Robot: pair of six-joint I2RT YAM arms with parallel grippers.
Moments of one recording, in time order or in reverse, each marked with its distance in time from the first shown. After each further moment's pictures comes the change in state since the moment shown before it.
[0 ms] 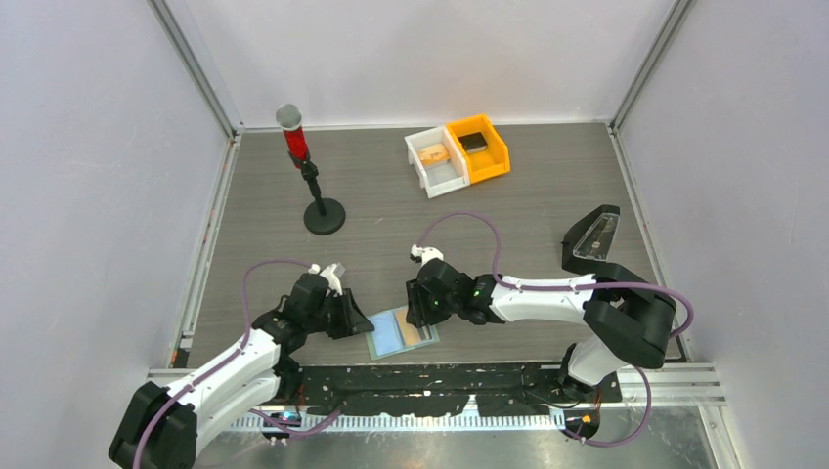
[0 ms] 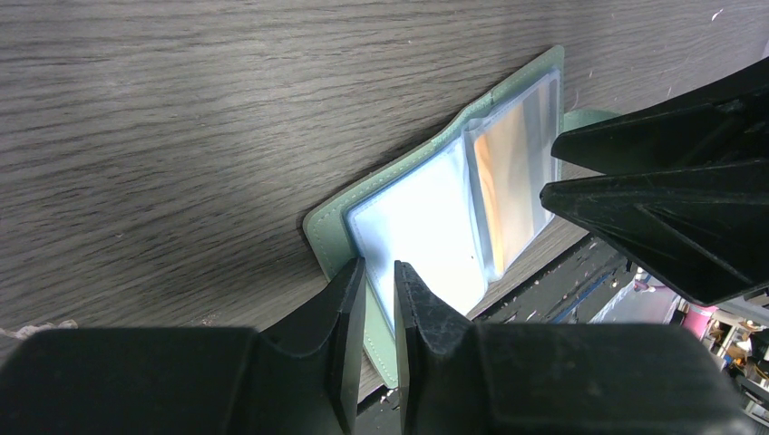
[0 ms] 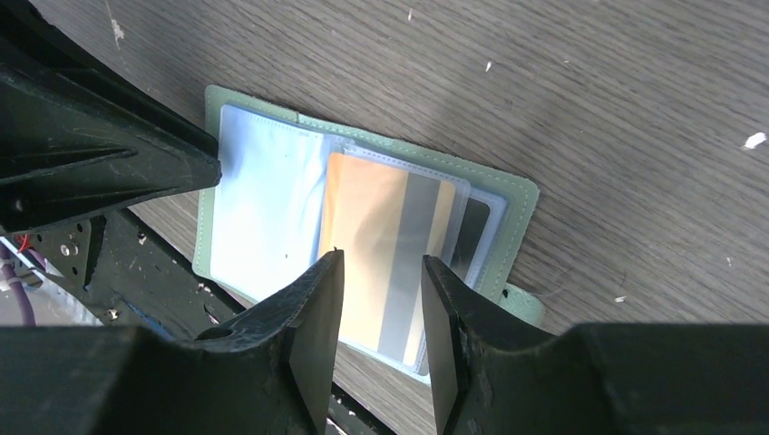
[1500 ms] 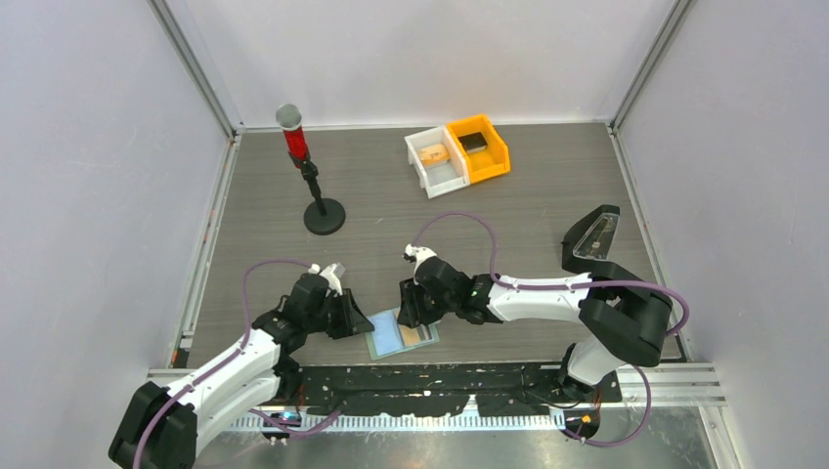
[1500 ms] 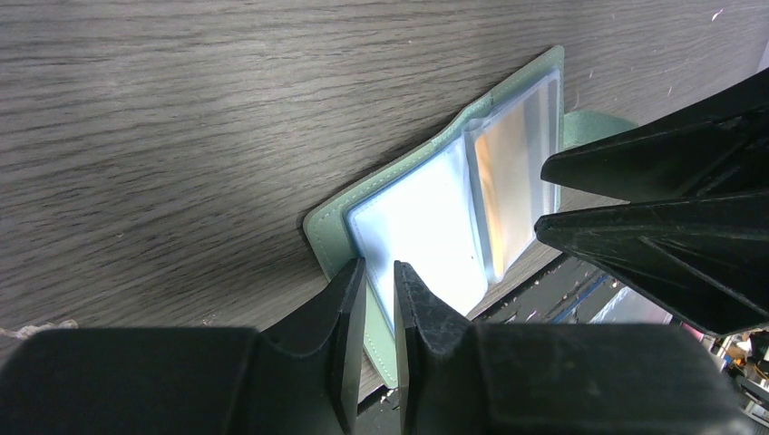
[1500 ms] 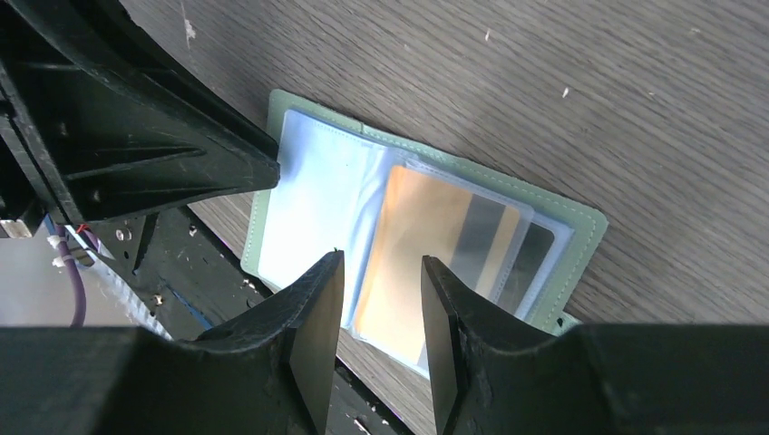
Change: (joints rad) left arm 0.000 0.000 0.000 0.000 0.000 0.000; right arm 0.000 0.019 0.007 0.069 -0.078 0.001
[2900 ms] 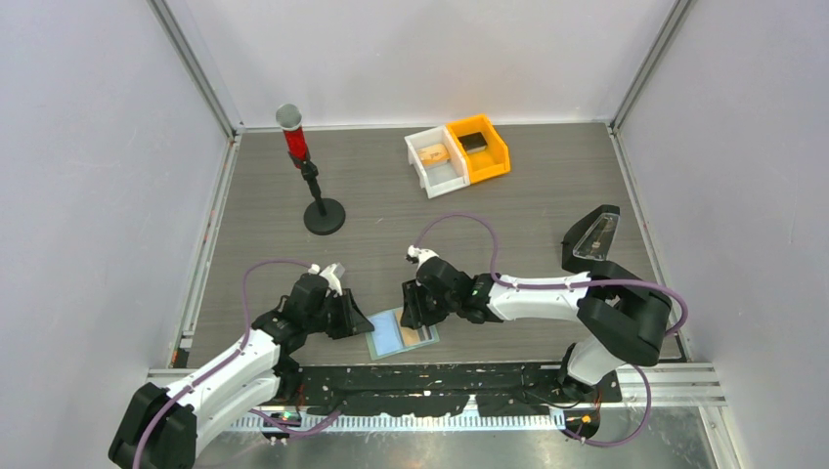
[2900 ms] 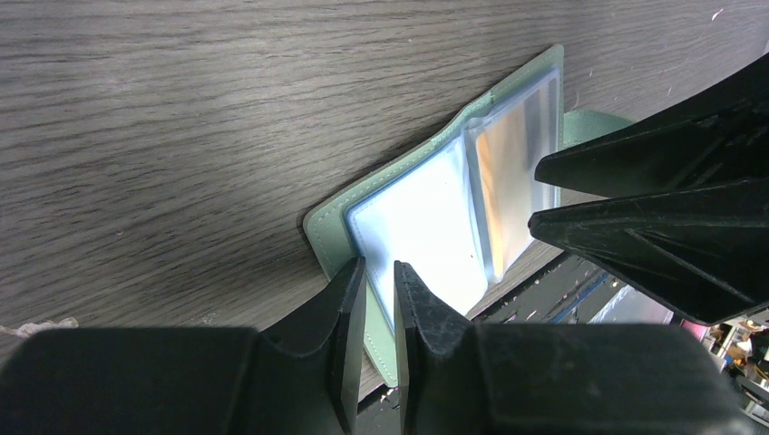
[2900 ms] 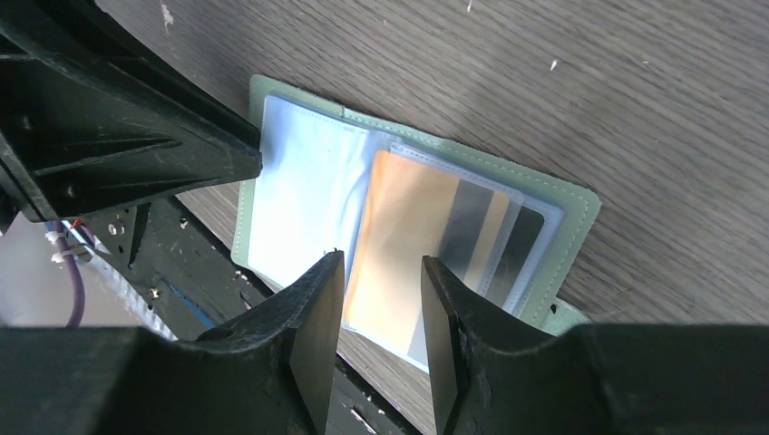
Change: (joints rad) left arm 0.000 -0.006 0.000 -0.006 0.000 0.000; right arm -0.013 0.004 -0.003 -0.031 -0.013 0.010
